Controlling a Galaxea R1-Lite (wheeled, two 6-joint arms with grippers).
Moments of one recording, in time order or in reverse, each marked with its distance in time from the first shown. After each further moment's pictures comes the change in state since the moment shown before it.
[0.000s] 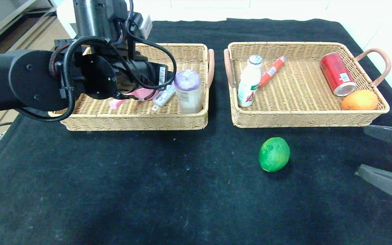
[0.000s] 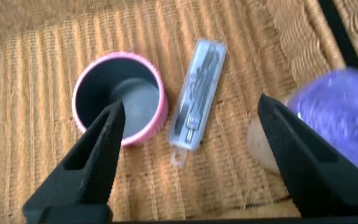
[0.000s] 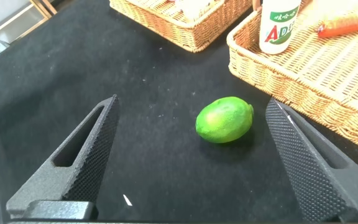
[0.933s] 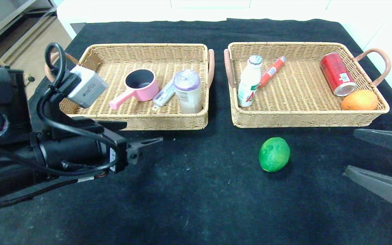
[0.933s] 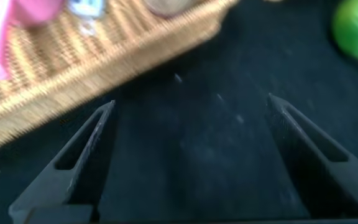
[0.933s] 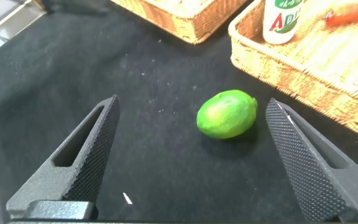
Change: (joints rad) left arm 0.010 -0.480 0.764 -0.172 -0.439 0.008; right arm 0.024 0.040 -0.001 0.003 -0.028 -0.001
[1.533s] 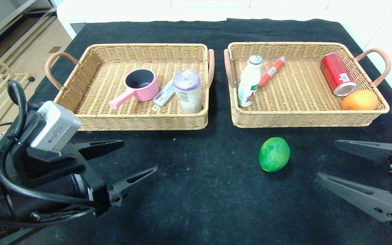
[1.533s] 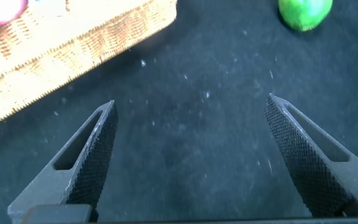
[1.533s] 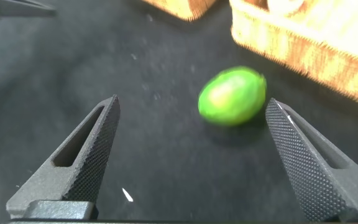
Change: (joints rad) left arm 0.001 -0.109 0.277 -0.243 -0.123 0.053; right arm 0.170 0.056 0.002 0.042 -0.250 0.002
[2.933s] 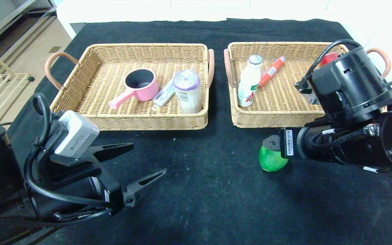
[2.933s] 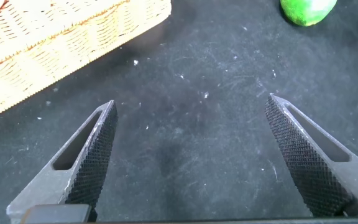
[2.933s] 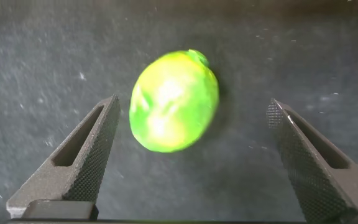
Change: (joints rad) left arm -0.017 0.072 0.051 -0.138 0.001 0.003; right arm 0.281 0.540 -0.841 0.896 -0.805 0.587
